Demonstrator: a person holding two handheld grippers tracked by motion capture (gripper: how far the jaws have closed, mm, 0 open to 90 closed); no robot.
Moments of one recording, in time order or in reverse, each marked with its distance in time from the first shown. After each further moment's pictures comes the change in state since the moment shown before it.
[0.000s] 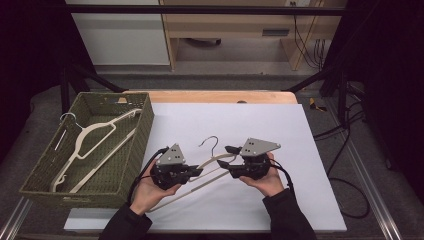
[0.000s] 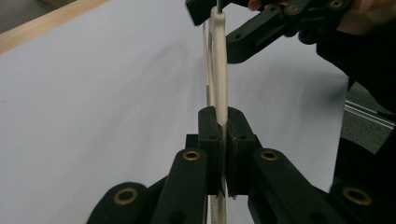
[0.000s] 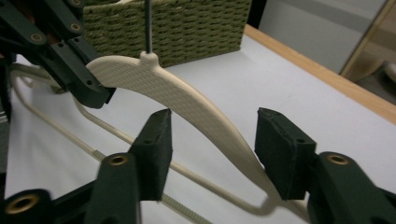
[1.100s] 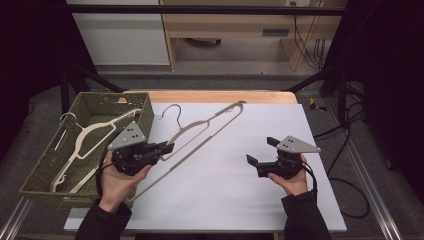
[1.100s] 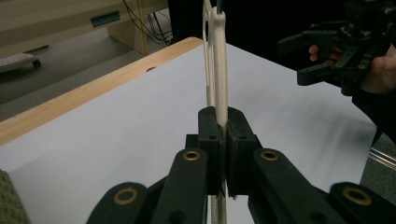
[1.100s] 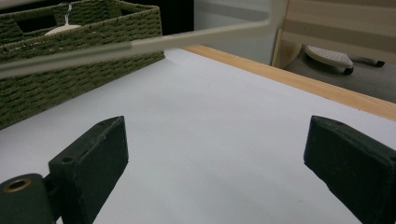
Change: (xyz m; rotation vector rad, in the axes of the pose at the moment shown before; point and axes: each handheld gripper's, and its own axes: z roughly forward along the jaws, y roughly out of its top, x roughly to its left) left arm 0.021 0.032 -0.097 -0.155 0.178 -0.062; right arm -0.033 -0.030 -0.058 -0.066 -0.238 0.203
